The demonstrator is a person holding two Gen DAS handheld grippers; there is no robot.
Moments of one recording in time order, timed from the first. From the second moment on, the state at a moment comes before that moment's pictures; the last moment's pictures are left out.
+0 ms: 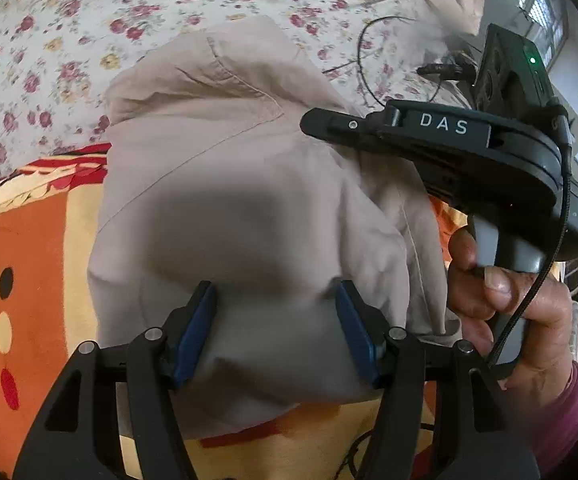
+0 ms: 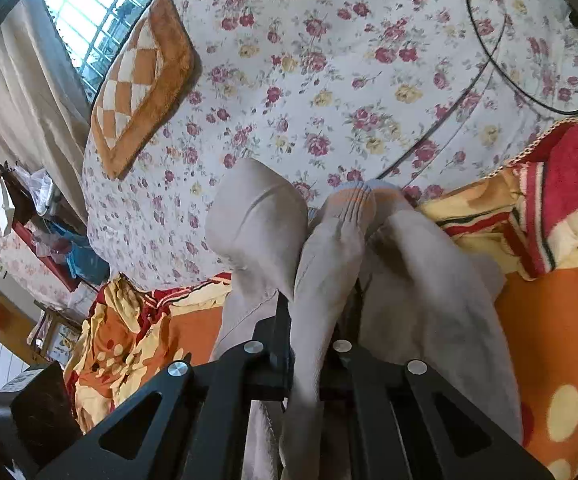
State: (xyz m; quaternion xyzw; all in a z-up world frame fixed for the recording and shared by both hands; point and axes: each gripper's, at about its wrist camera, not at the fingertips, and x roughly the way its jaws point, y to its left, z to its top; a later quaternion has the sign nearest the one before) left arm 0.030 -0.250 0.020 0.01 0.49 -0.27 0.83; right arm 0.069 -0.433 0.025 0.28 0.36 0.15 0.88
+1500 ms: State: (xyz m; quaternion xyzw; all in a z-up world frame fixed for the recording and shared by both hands) left arm 0.145 -0.215 -0.020 -0.06 0.53 -0.15 0.83; right arm 0.141 -0.471 -0.016 0.24 0.44 0.00 0.86
